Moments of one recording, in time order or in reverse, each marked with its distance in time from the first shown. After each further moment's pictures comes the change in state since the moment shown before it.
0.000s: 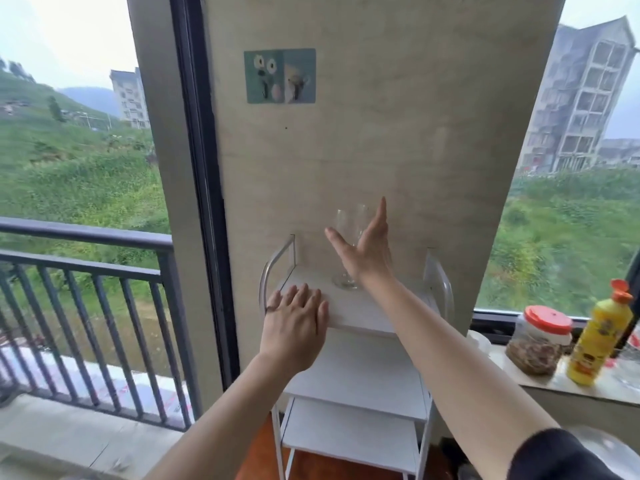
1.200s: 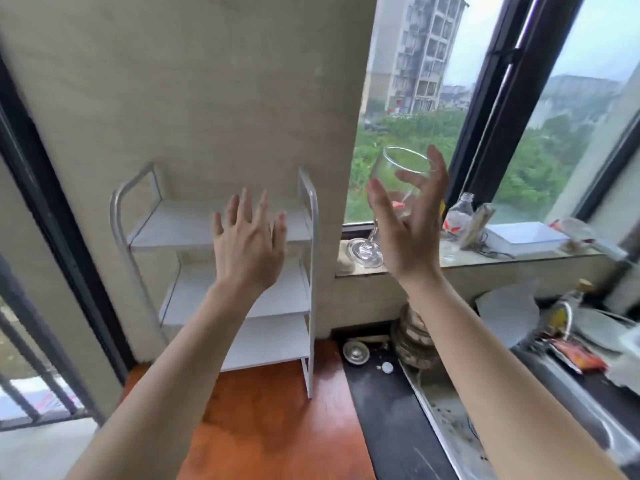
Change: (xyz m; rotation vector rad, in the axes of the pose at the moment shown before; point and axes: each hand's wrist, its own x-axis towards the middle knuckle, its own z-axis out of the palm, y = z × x) left_hand -0.015 0.112 -0.024 -0.368 0.068 0.041; right_hand -0.171 -0.011 -0.211 -0.058 0.476 -0.116
